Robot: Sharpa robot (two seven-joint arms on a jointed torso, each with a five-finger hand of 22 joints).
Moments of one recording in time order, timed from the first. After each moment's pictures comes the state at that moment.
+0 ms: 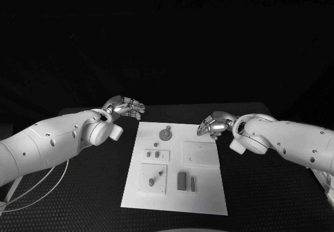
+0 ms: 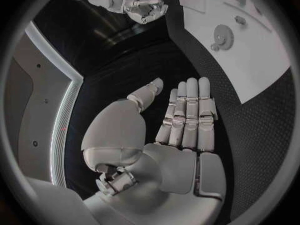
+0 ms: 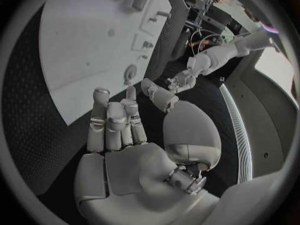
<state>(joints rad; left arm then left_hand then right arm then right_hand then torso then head) 1.23 -0.69 -0.10 1.12 -0.32 -0.19 0.19 1.05 -0.08 0.57 -0.20 0.06 0.87 0.18 0.30 0.48 1.16 0.12 0.07 0.33 0.98 0.06 0.63 0.54 0.03 1.01 -0.04 0.17 1.08 1.25 -0.77 -0.16 1.30 -0.80 -0.13 -0.05 0.93 -0.14 0.73 -0.27 0.05 0.99 0.11 0.24 0.63 1.07 0.00 1.23 1.02 1.22 -0.10 1.42 0.85 0.25 1.10 0.00 0.85 1.31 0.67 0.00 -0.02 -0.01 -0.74</state>
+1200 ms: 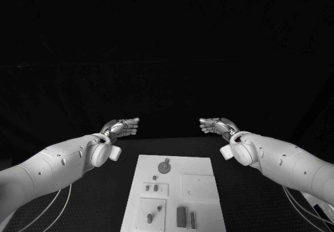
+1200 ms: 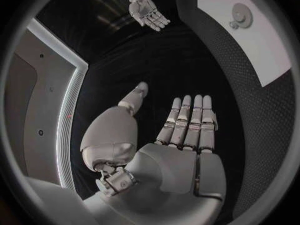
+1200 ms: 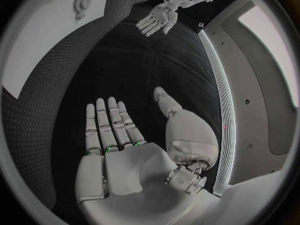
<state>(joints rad) 1.22 -0.58 -0.10 0.87 -0.18 -0.13 0.26 0.67 -0.05 0.34 -0.16 0.04 0.52 0.11 0.19 0.33 0.67 0.10 0.05 0.12 0.50 0.12 0.24 0.31 0.04 0.51 0.06 0.05 0.61 1.18 -0.52 -0.04 0.80 -0.35 -0.13 0.29 0.61 -0.02 0.39 -0.19 0.04 0.52 0.13 0.12 0.40 0.62 0.12 0.19 0.15 0.49 0.13 0.32 0.26 0.08 0.30 0.14 0.21 0.99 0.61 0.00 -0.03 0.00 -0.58</state>
